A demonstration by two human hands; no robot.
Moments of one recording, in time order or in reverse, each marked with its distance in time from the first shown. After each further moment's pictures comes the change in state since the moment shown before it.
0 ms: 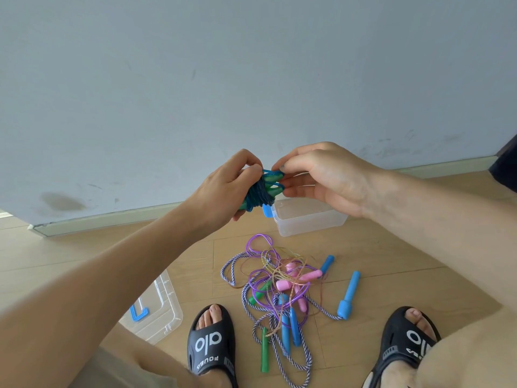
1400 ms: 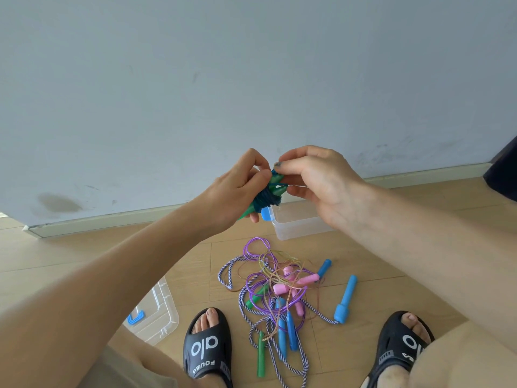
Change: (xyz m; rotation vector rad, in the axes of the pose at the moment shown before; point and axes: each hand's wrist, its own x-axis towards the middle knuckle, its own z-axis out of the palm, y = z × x) left_hand 0.002 0.006 0.000 -0.015 -0.102 0.034; right_hand 0.000 0.001 0.018 0.125 0.302 -0.009
